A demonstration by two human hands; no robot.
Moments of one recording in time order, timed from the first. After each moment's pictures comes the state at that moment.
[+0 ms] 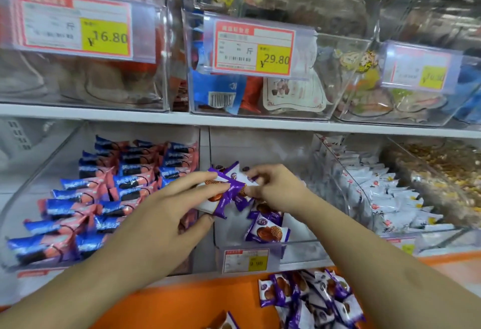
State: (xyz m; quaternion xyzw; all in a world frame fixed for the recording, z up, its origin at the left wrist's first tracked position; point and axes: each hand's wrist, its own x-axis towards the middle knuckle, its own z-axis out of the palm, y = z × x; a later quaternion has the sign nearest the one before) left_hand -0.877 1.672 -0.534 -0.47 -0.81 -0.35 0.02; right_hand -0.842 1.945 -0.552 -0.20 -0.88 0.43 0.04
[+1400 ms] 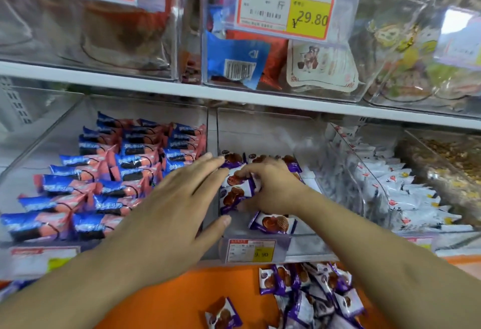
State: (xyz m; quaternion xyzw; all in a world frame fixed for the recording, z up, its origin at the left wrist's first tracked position) left_hand -0.871 1.679 -0.551 -0.48 -0.86 -0.15 0.08; right_hand -0.854 1.937 -0.572 -0.09 -0.98 0.14 -0.04
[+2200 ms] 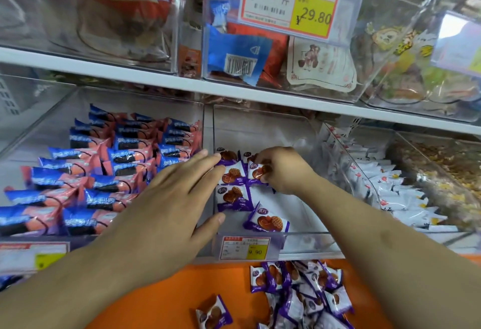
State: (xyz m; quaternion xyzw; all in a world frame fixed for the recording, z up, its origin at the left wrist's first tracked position) left_hand -0.874 1.678 -0.563 -0.48 -0.85 -0.17 0.11; right_hand -0.870 1.977 -0.567 -0.12 -0.99 0.07 0.00
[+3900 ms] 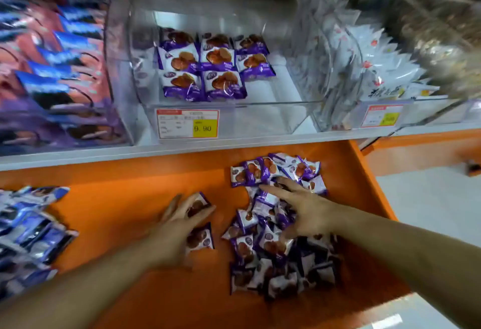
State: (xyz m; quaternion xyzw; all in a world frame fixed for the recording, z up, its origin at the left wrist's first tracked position) left_hand -0.772 1.694 -0.809 -0.48 -0.81 -0.05 -0.32; right_hand -0.616 1.999 -0.738 -0.13 -0.91 0.21 -0.33
